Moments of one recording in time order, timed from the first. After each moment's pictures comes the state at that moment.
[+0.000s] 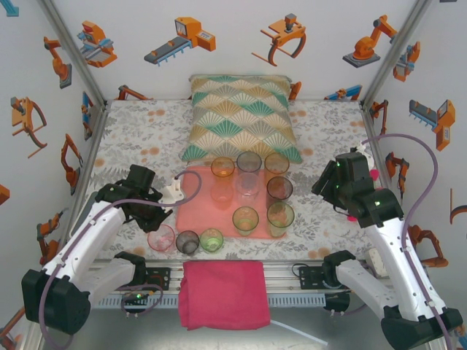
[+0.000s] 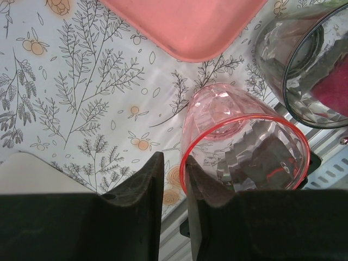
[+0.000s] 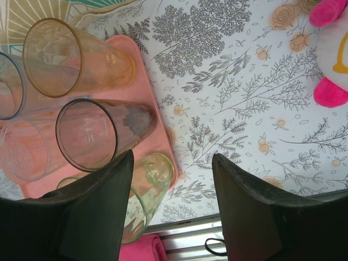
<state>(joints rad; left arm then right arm) -0.35 0.99 0.76 -1.07 0.19 0.67 0.31 0.82 1.02 -1.03 0.19 0.69</state>
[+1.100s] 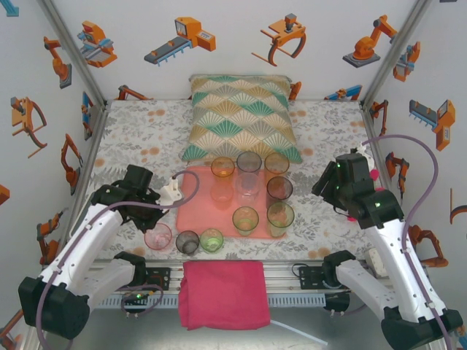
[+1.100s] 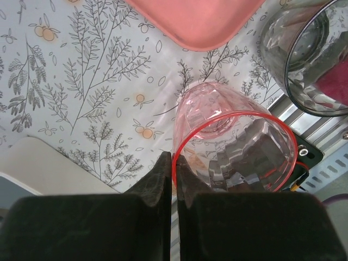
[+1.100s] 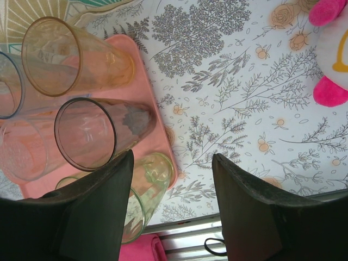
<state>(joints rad) -0.35 0.96 0.79 -1.11 0.15 0.66 0.31 0.81 1.01 -1.03 0.19 0.69</state>
